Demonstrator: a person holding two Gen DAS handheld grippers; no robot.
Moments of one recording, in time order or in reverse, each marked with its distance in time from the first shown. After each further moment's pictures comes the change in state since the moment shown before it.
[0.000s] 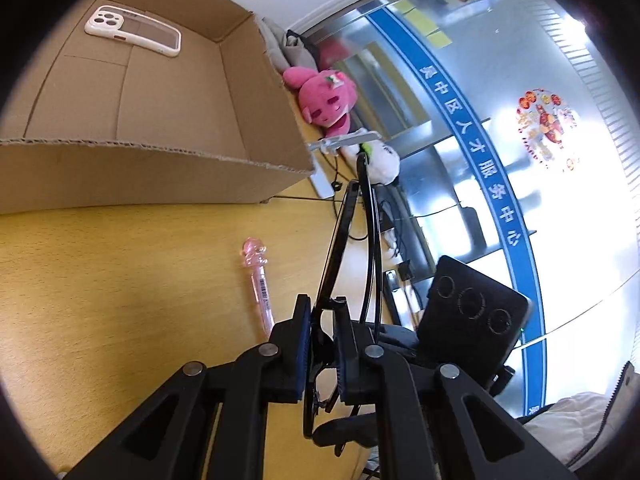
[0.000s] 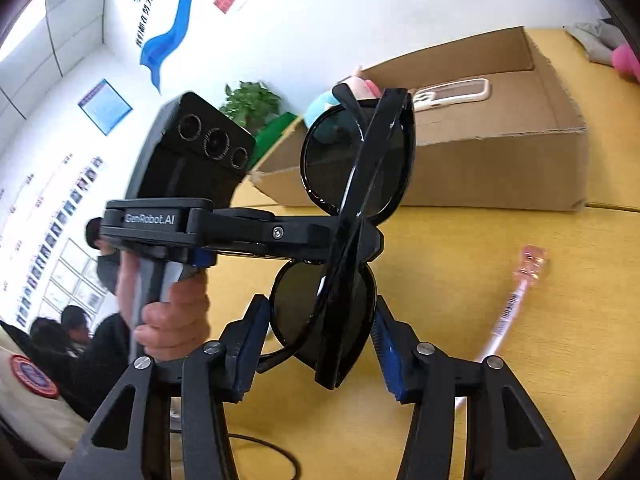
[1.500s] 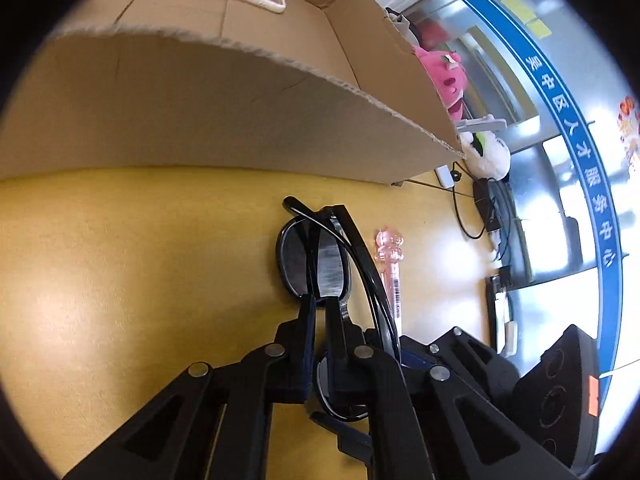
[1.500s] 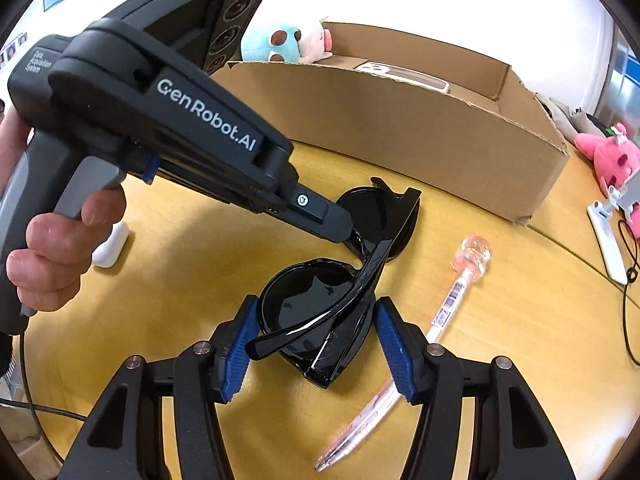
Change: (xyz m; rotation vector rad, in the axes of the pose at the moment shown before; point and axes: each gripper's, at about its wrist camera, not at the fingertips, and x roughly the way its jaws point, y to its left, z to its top) left arm 0.040 0.051 -0.001 -0.148 0.072 0.334; right arm 0.045 -0.008 -0.034 -0.270 0.152 -0.551
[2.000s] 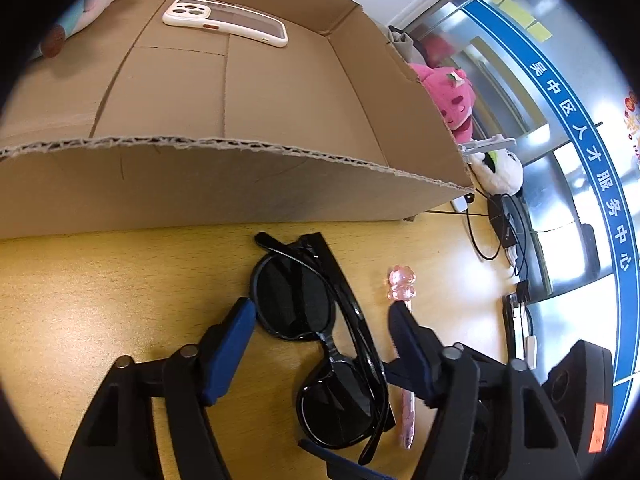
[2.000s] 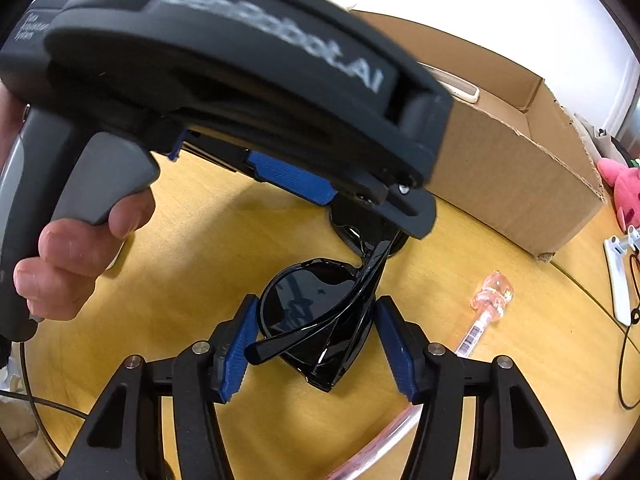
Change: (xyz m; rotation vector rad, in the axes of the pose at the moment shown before) left arm -0.008 -0.012 0.015 0.073 -0.081 0.118; right arm 0.025 0.018 0.036 -0.099 0.063 0.016
